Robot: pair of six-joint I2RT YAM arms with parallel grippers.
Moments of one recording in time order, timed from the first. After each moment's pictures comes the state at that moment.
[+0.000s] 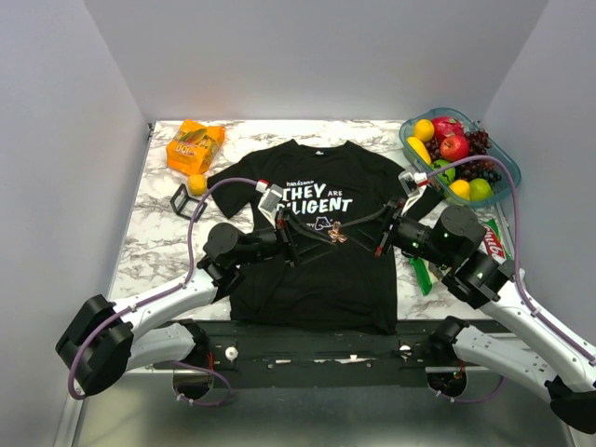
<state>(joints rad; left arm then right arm) -0.78 1.10 0.53 0.92 0.61 -0.88 0.73 0.77 0.82 -0.06 -0.30 0.58</state>
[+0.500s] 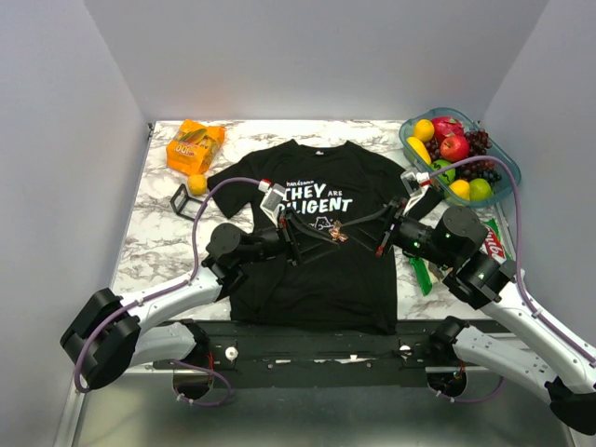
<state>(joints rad) -0.79 1.14 0.53 0.98 0.61 -0.91 0.73 0.76 0.82 -0.06 -0.30 0.59</state>
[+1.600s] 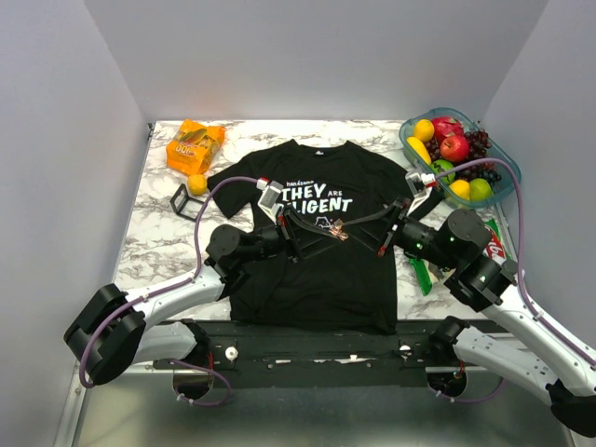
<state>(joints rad) -0.79 1.18 0.53 1.08 0.58 -0.97 0.73 0.74 0.80 -0.02 -0.30 0.61</state>
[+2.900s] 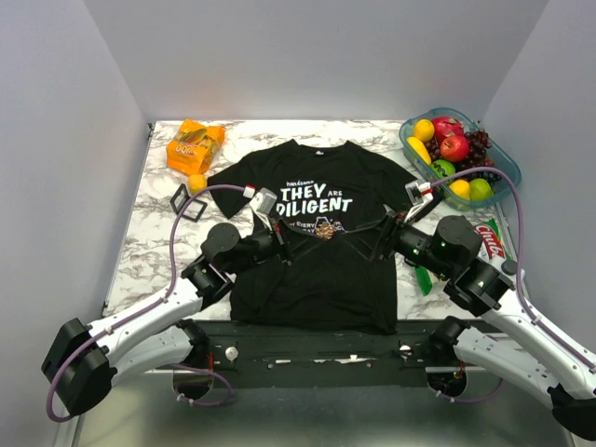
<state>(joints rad) -0.78 0.93 0.51 0.54 0.37 -0.71 0.74 0.70 0.73 -0.12 -0.16 0.62</state>
